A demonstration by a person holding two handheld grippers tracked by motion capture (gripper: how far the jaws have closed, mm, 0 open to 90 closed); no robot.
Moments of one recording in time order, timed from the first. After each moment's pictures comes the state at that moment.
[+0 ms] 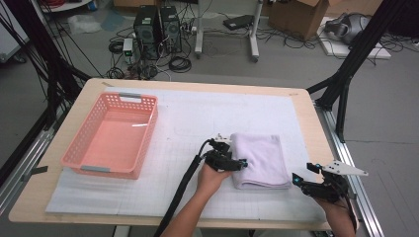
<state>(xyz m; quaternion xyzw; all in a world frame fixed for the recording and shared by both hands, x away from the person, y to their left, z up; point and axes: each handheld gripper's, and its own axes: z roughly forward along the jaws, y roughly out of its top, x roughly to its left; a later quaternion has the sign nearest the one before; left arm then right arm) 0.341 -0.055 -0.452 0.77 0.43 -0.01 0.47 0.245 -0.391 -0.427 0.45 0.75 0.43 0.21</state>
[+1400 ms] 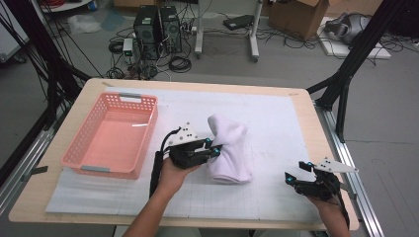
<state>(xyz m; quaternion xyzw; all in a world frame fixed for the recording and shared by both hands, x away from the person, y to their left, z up) 0.306 0.043 -0.366 0.76 0.24 0.10 0.60 0.251 -0.376 -0.428 0.43 0.76 0.44 0.20</state>
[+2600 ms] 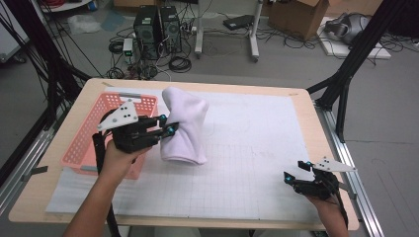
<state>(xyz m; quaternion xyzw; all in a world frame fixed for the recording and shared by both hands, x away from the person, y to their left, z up) 0.300 0.157 -0.291 0.73 0.20 0.17 0.63 0.253 -0.372 -0.428 0.43 0.76 0.44 0.20</state>
